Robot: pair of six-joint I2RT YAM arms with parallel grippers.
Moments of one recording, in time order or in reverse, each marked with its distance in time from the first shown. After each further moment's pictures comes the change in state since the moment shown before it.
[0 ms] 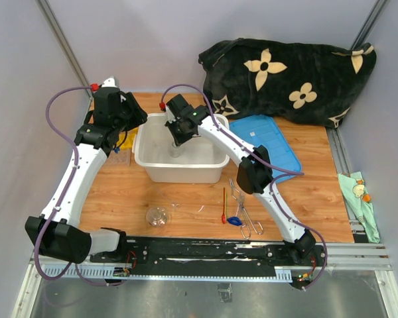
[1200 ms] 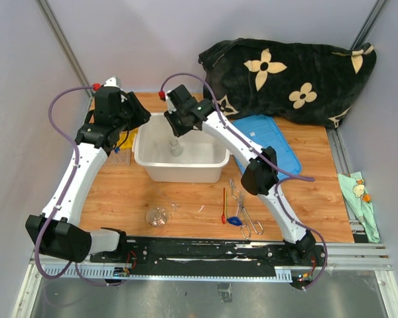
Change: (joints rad) left arm 0.000 0.007 0.000 0.011 0.061 -0.024; right arm 0.010 -0.074 0.018 0.008 0.049 -0.019
